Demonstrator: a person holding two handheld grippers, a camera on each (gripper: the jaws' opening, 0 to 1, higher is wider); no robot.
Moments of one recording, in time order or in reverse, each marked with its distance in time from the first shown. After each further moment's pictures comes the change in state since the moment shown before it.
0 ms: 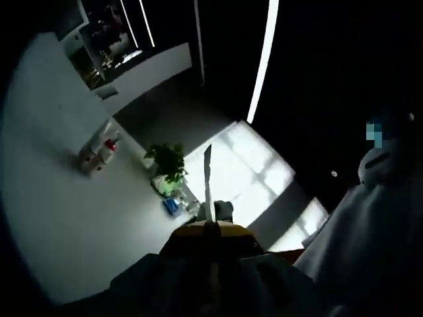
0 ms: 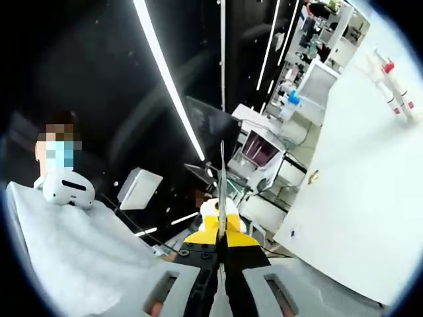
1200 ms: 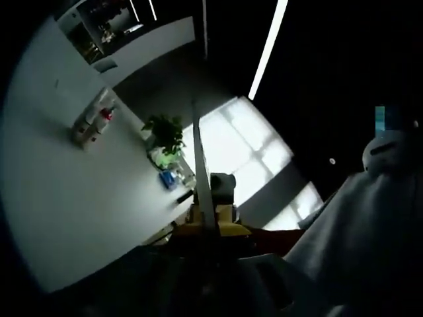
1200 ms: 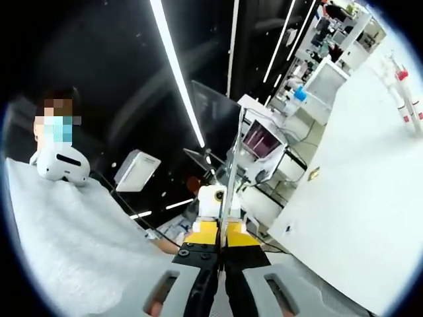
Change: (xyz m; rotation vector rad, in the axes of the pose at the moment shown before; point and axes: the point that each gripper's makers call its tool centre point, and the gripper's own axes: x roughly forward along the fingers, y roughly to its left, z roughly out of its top) left arm 0.007 0.001 -0.032 -0.052 0.161 -0.020; right arm 0.012 -0.003 -0.018 -0.090 0.082 0.000
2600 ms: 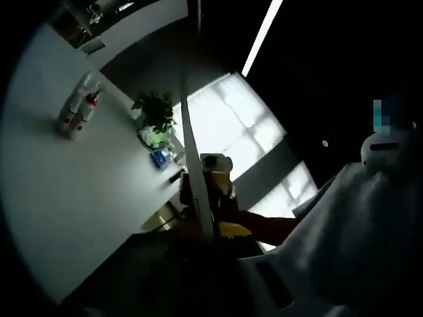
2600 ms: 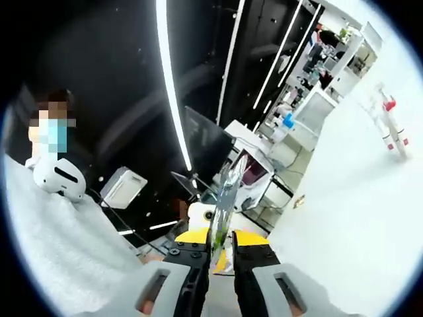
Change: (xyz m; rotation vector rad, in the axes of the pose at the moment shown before) left arm 0.004 -0.006 0.006 0.021 0.166 -0.036; right arm -0.010 -0.005 0.037 -0.047 -0.156 -0.121
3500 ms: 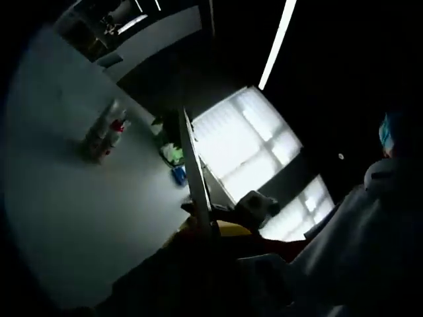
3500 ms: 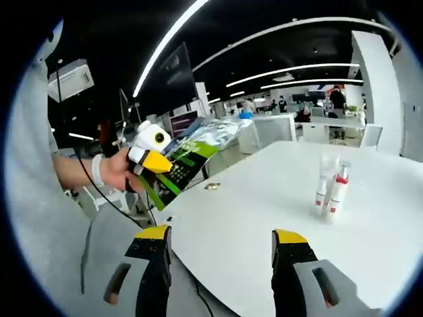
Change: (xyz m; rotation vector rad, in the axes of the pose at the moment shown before) left arm -0.029 0.031 0.054 -0.036 -0.093 0.119; right arm -0.032 -0.070 -0.016 -0.676 0.266 -0.601
